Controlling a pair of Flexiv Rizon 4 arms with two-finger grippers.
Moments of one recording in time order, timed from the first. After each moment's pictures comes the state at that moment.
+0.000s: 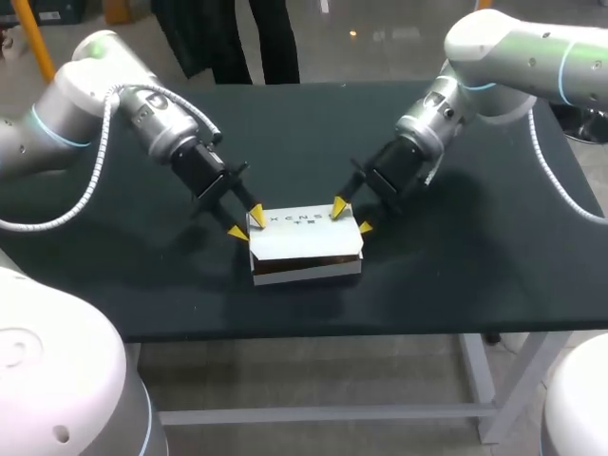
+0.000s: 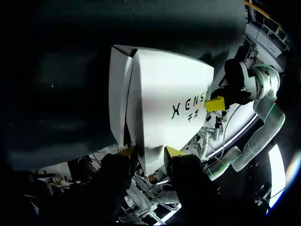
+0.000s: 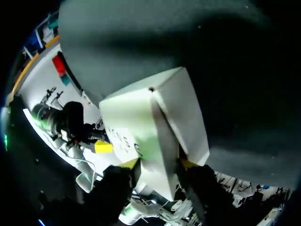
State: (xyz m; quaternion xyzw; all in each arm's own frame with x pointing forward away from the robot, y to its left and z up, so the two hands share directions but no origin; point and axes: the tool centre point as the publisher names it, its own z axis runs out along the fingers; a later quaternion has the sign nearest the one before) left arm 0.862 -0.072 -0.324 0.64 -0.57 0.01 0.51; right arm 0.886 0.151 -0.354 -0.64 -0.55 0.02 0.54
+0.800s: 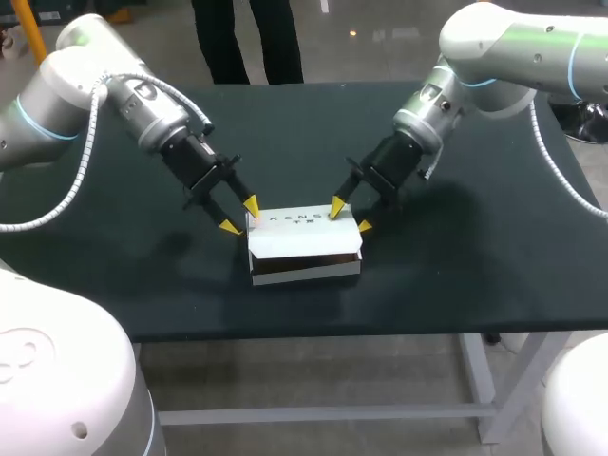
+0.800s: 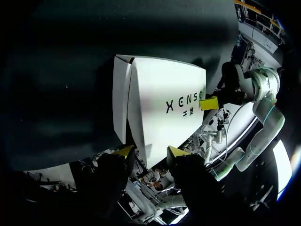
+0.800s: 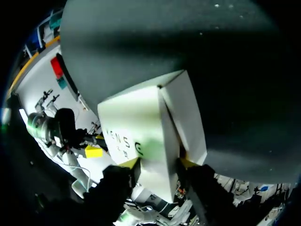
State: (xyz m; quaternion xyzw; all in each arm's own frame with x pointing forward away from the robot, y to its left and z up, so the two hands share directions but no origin) left arm 0.867 -0.060 -0.311 0.64 -0.59 0.03 0.48; right arm 0.886 0.152 -0.352 -0.66 -0.56 0.01 0.50
